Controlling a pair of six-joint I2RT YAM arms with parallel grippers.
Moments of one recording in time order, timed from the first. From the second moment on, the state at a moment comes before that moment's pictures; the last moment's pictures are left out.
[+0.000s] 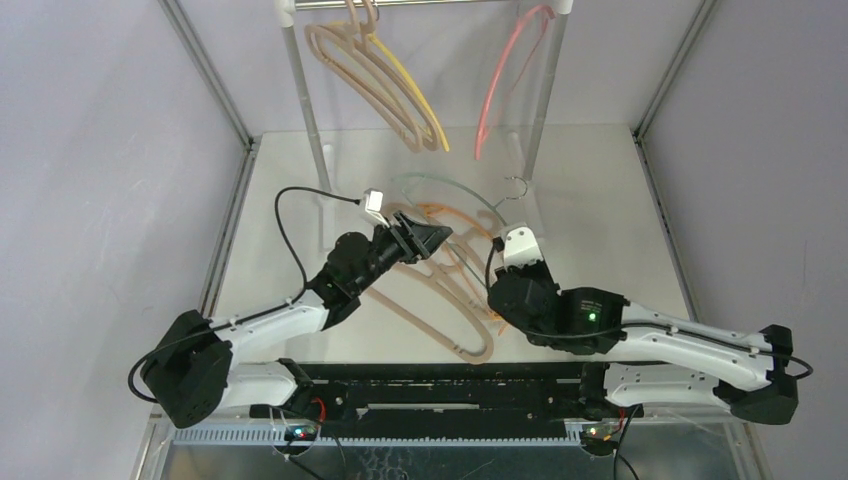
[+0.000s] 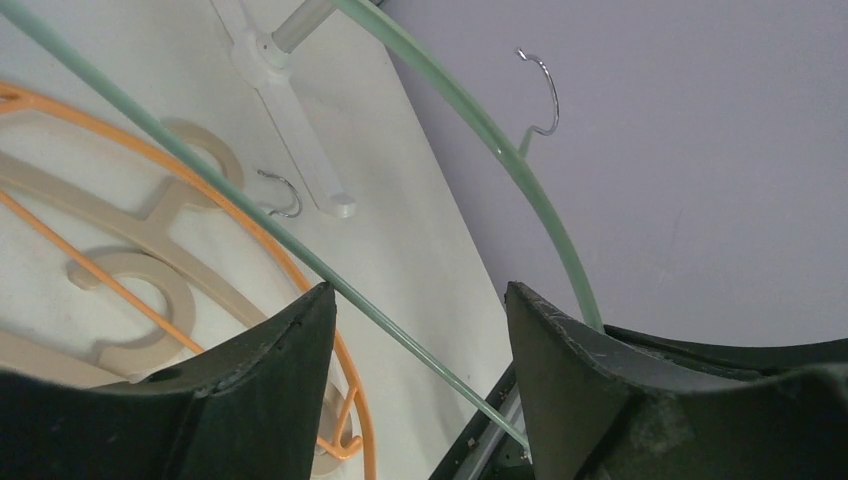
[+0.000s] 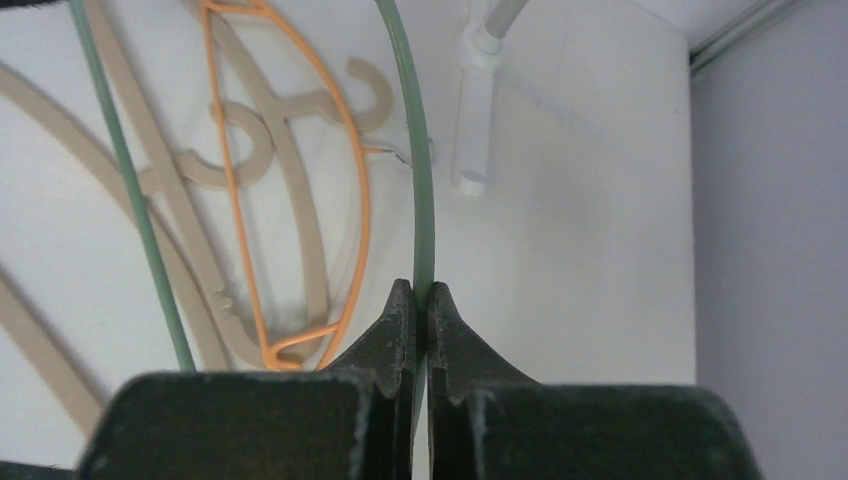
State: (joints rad) left arm -0.75 1.23 0.58 0.64 0.02 -0.92; right arm 1.26 0.98 0.97 -0.84 1.05 0.35
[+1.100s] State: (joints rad) left arm -0.79 1.25 0.51 0.67 0.02 -0.93; right arm 1.28 0.81 0.94 -0.78 1.02 0.36
